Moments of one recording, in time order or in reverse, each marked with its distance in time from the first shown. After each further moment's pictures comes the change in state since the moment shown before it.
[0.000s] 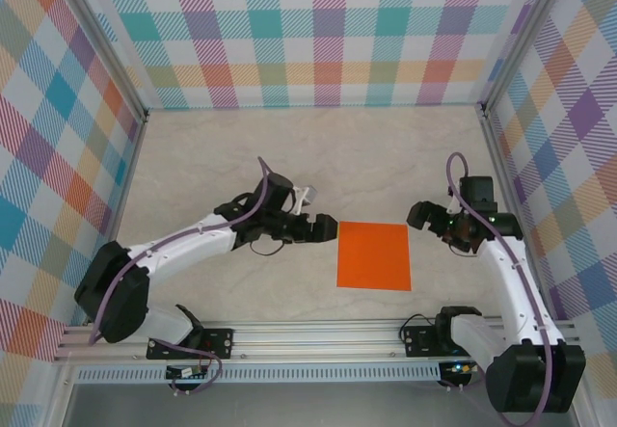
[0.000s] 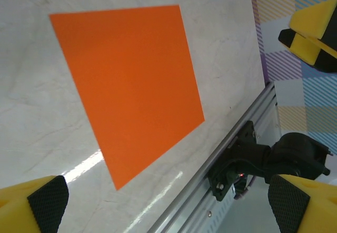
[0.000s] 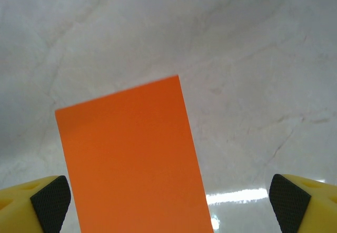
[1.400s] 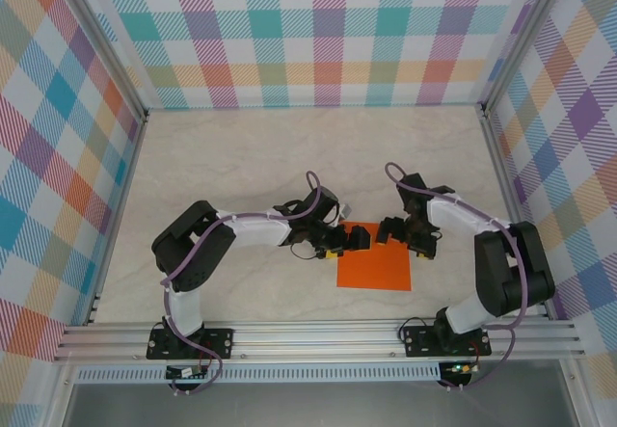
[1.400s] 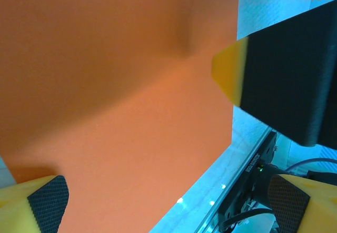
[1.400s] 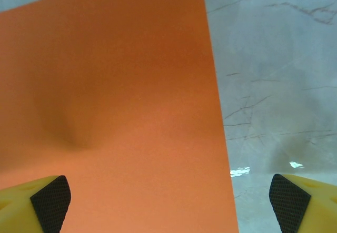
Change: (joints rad) left arm -0.114 0.461 0.156 0.198 0.037 -0.164; right arm 0.307 0.563 0.043 0.080 0.118 0.166
